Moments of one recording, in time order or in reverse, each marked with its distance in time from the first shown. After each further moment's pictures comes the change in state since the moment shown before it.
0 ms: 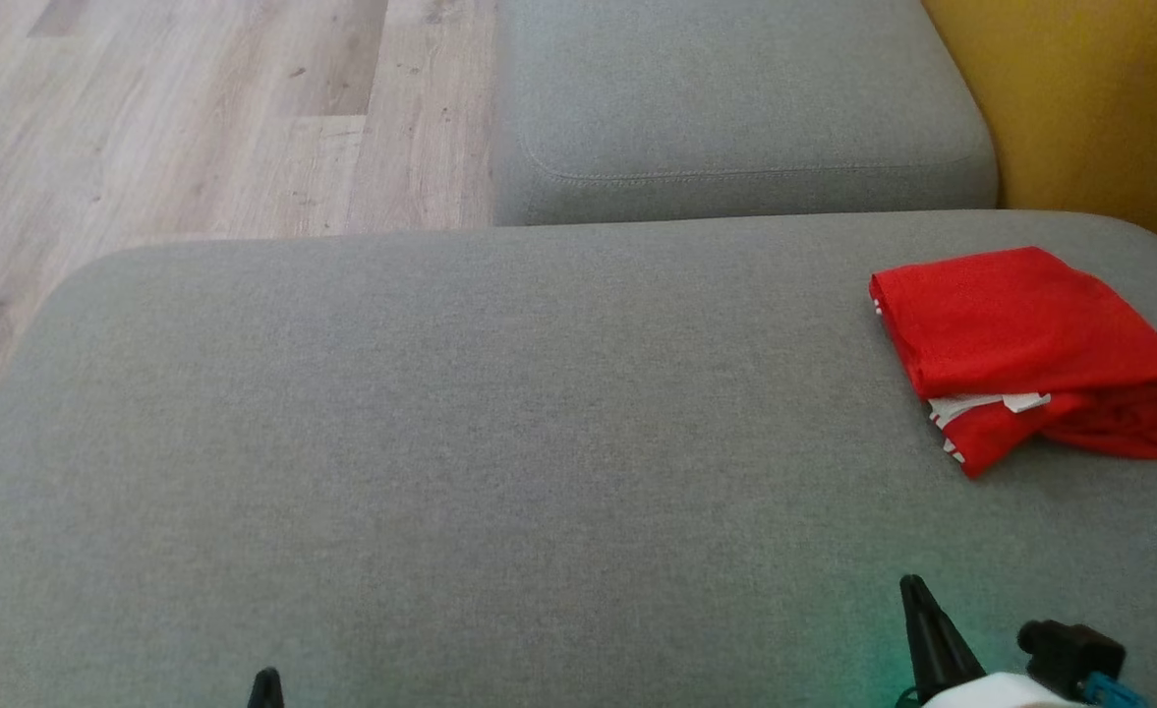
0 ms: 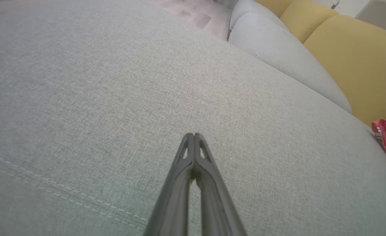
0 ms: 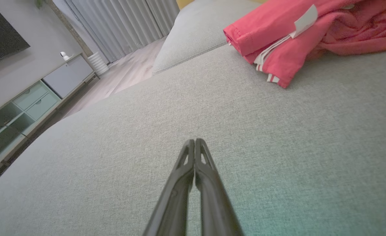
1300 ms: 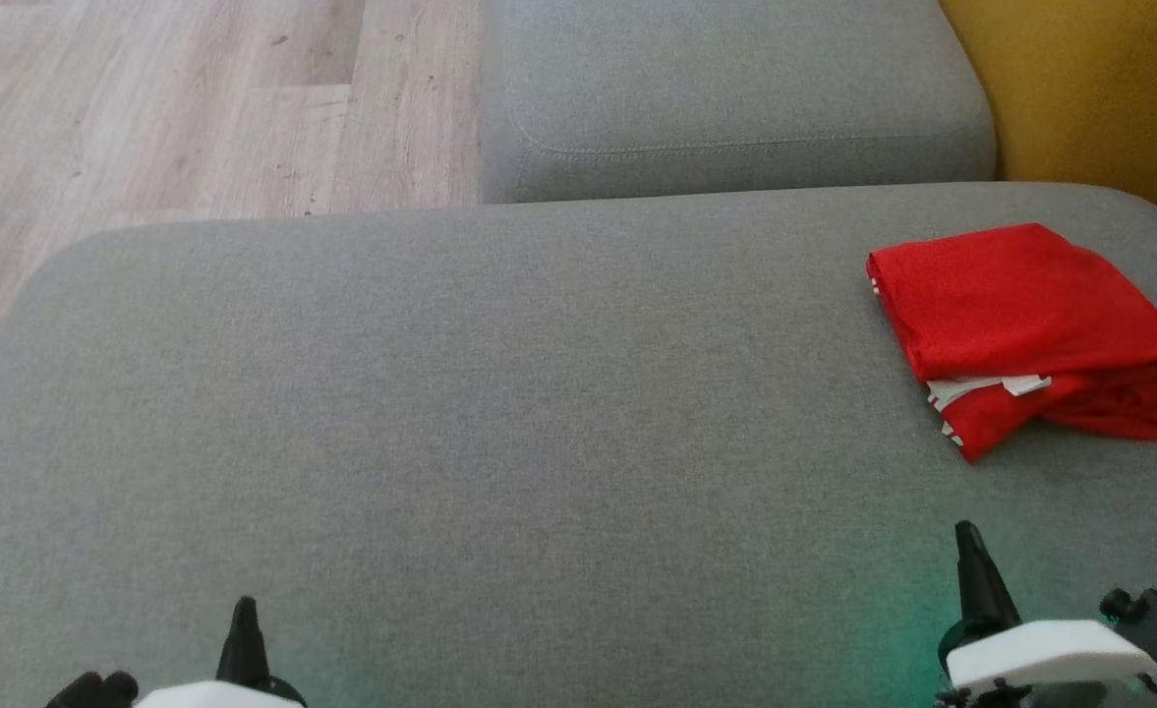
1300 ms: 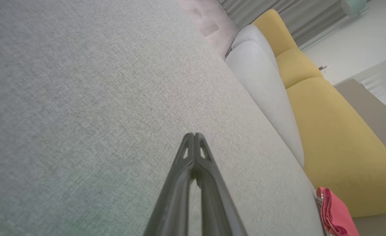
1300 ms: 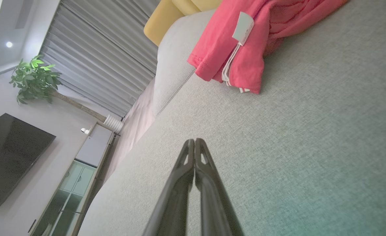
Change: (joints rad) left arm -0.095 -0.089 0.171 0.030 -0.262 -0.130 0.100; right arm -0.062 -0.001 -0.070 -0.031 0.437 0.000 0.070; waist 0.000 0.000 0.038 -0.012
